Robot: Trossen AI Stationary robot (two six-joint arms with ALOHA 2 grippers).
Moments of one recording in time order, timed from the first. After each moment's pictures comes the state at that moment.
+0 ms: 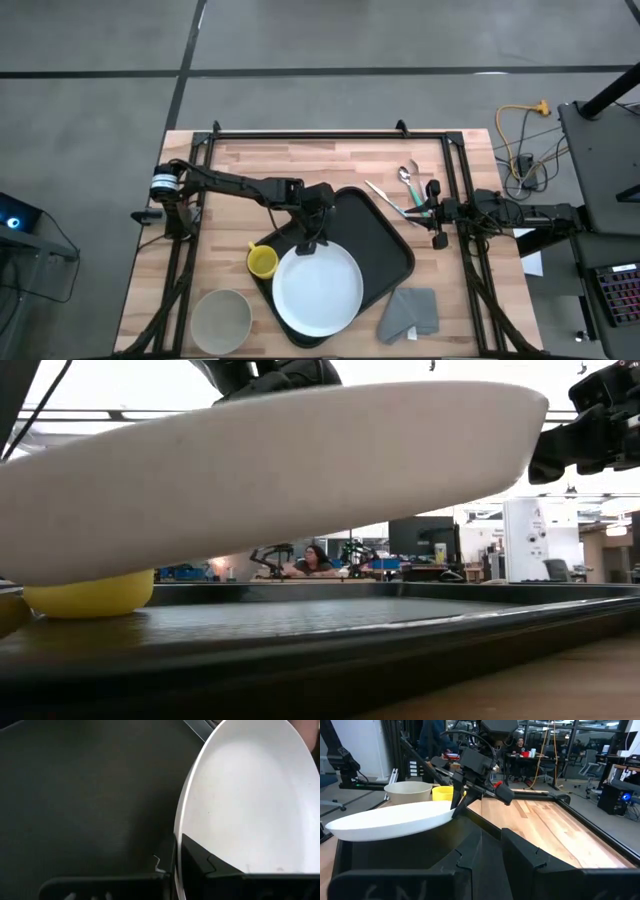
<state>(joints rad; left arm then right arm) 0.04 1.80 1.29 -0.44 0.44 0.07 0.00 0.01 0.03 -0.04 -0.02 -0.03</state>
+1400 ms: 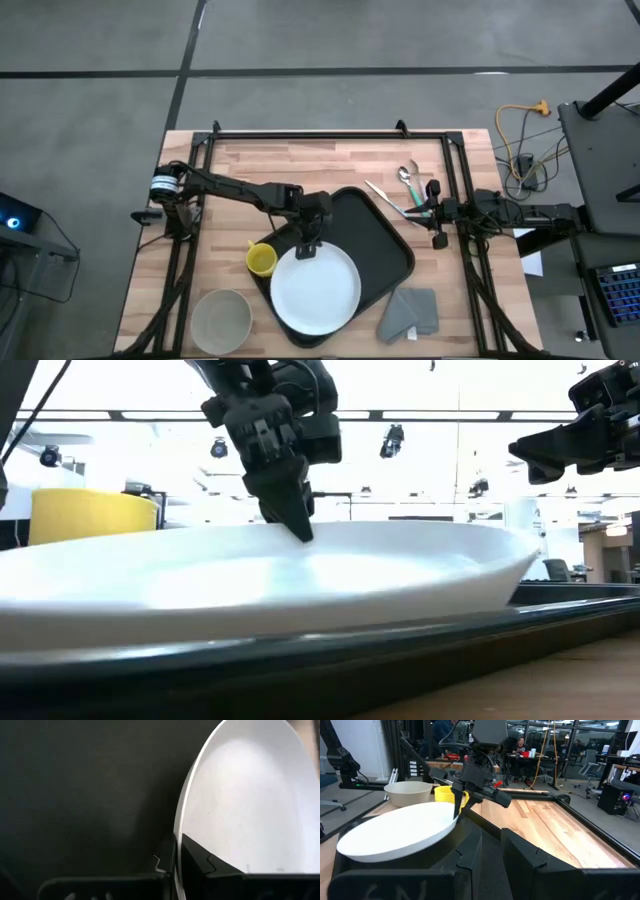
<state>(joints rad) 0.02 1.80 1.25 -0.48 0.32 -0.07 0.00 0.01 0.03 -0.04 -0.02 -0.03</state>
